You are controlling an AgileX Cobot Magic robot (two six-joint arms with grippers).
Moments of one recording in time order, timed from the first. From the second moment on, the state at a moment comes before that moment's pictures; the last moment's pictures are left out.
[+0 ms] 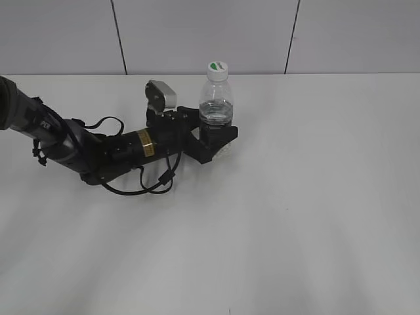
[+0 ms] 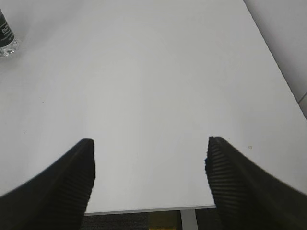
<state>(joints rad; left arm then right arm) -0.36 2.51 -1.36 0.85 -1.16 -0.54 0.04 -0.01 -0.52 -0.01 1.09 -0.09</state>
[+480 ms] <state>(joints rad) -0.37 2.56 -1.43 0.86 -1.13 -0.58 0.04 -0.01 -0.52 -0.01 1.09 -0.09</state>
